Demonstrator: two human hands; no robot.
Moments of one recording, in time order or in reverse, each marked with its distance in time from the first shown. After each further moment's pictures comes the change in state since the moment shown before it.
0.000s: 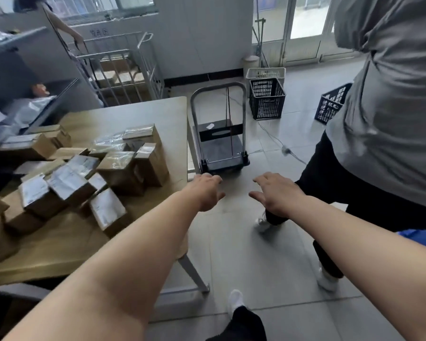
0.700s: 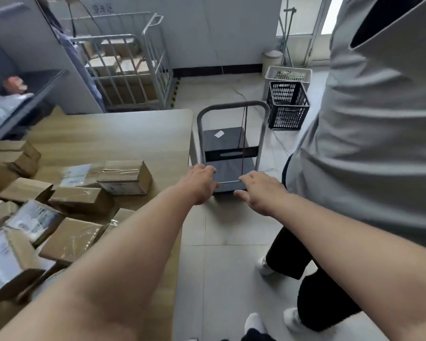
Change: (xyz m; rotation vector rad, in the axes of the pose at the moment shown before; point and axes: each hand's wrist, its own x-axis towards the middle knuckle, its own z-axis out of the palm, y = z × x) left_hand 0.288 -0.093 -0.103 -0.209 0.057 -0.146; right_hand 0.328 0.006 -0.064 -0.051 -0.093 -0.075
